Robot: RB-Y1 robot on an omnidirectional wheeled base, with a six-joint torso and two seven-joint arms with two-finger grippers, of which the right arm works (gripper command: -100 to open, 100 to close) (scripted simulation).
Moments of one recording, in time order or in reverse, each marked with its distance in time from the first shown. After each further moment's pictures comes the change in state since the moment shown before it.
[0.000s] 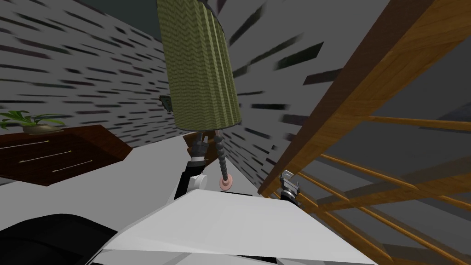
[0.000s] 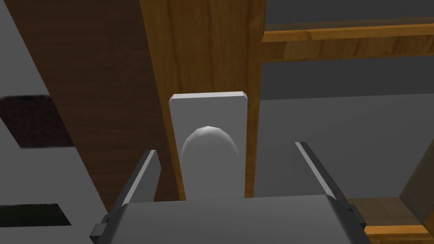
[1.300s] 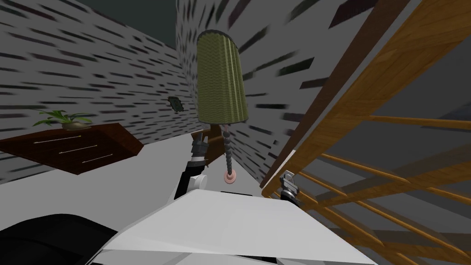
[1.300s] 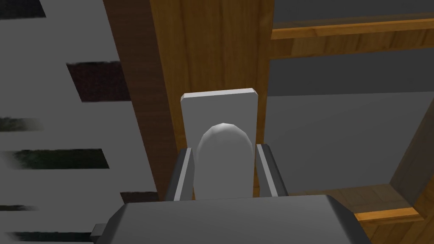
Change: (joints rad) arm -0.003 -0.004 0.006 0.004 0.003 -0.003 -0.008
